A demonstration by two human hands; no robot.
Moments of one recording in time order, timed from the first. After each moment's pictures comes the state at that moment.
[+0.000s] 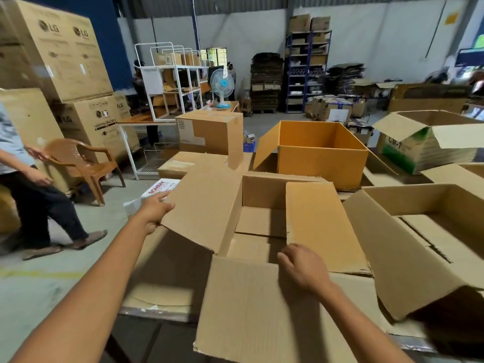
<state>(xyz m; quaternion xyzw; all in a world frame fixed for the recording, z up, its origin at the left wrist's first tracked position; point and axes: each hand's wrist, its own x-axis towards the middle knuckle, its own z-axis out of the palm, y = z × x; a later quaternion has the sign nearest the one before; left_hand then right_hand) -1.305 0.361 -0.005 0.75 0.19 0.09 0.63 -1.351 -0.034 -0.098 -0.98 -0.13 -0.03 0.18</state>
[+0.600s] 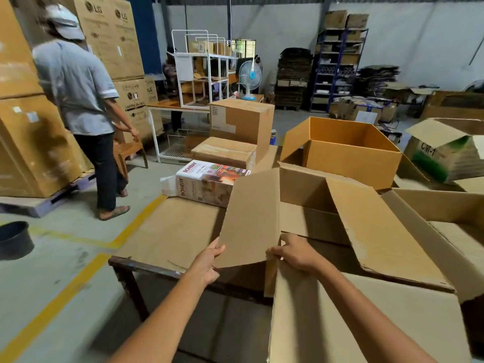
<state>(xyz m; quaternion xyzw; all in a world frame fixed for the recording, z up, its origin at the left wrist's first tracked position) -1.427 0.290 -0.138 0.45 0.27 -0.06 0.85 -1.389 0.054 -0.067 -0.93 -0.16 0.14 0.32</state>
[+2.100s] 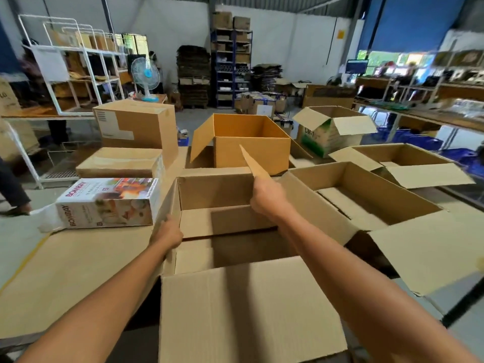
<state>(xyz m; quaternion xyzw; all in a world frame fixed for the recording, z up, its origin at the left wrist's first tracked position) -1.295 0.198 -0.098 0.97 0.11 -0.04 0.20 -1.369 -0.050 0.042 -0.99 0.03 -0.10 0.10</state>
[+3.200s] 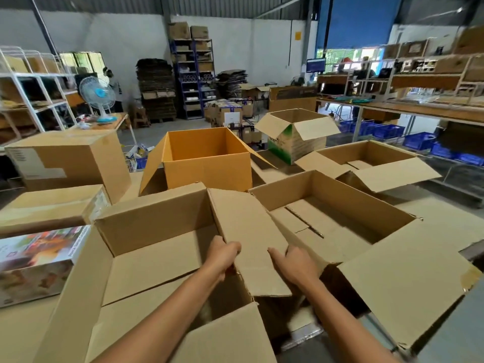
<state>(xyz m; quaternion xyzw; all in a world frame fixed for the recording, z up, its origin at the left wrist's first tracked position) -1.271 -0.081 -0.061 0.77 0.07 -0.15 0.61 -1.332 -0.261 -0.100 -0.93 0.25 -0.03 0.27</state>
